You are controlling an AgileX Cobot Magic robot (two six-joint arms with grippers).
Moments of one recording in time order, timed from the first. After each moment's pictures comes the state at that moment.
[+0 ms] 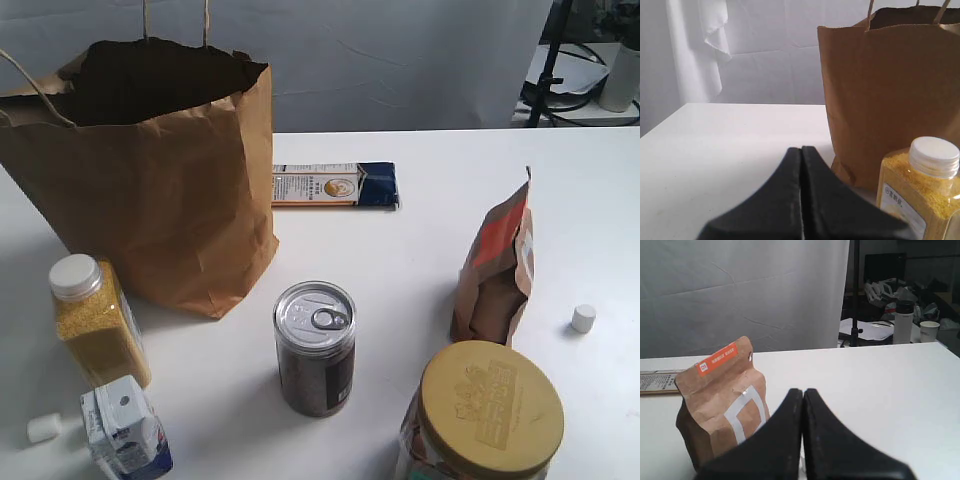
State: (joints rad) left arm 0.06 0.00 0.00 0.06 0.20 -0.04; right arm 0.26 0.00 0.00 0.03 0.18 0.02
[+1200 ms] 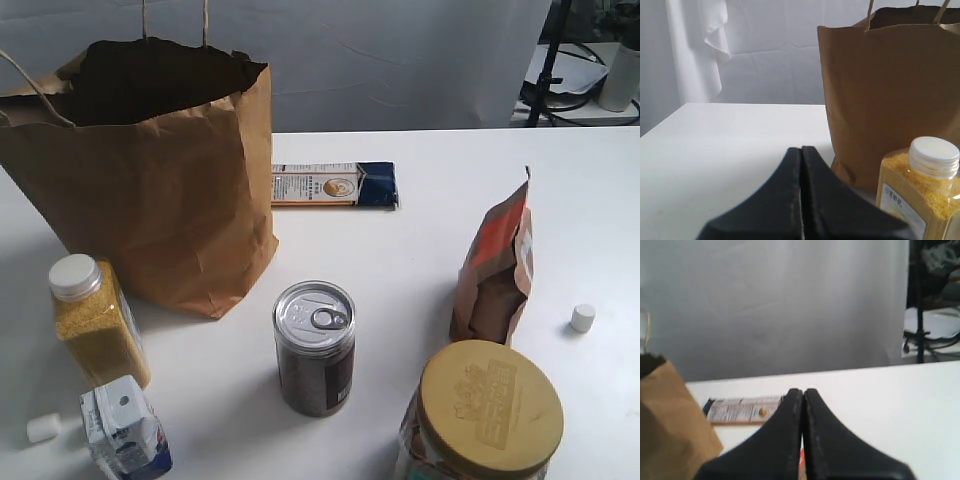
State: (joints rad) left arm 0.06 0.00 0.00 0.06 0.20 -0.04; right arm 0.49 0.54 -0.64 -0.10 0.37 0.33
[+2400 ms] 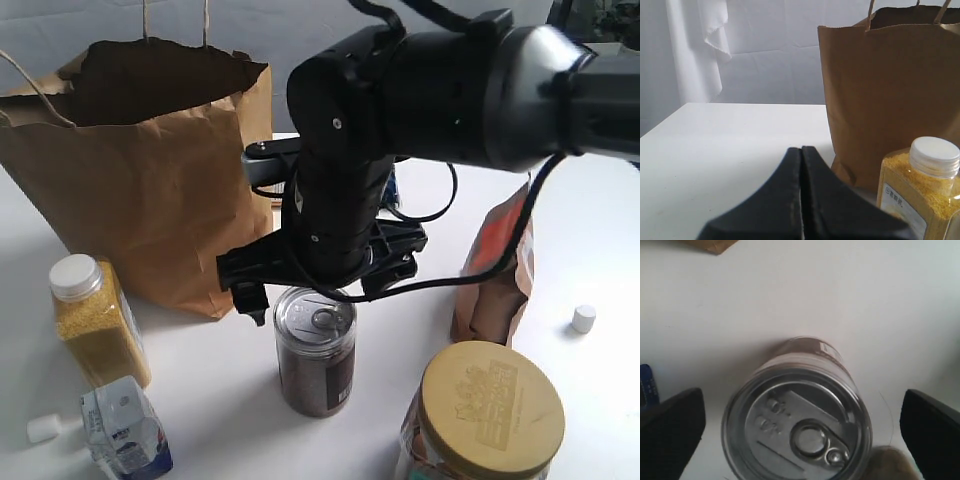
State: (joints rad) left arm 0.06 0.00 0.00 0.06 0.20 -0.04; right arm 1.09 1.89 -1.48 -0.03 1.06 0.53
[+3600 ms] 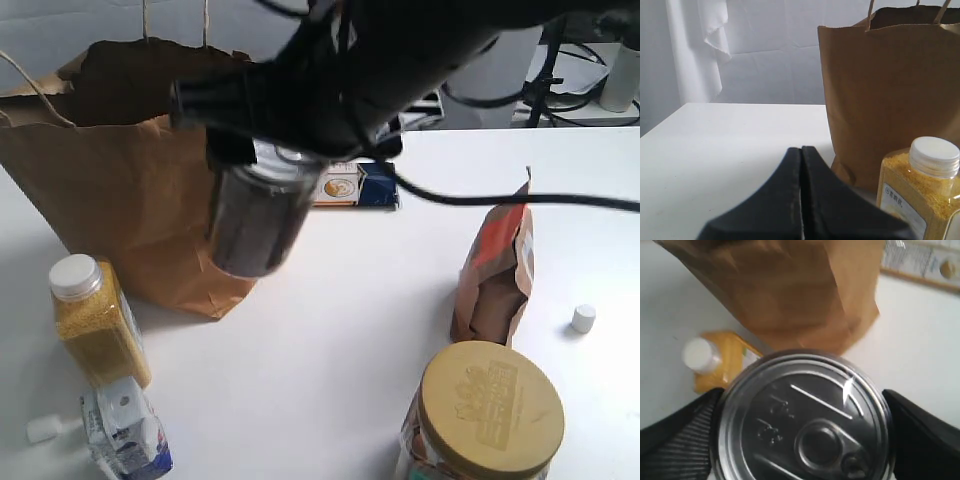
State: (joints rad) left arm 0.06 0.00 0.00 0.06 0.20 -0.04; right arm 1.13 1.57 -1.48 -0.07 0.83 0.53
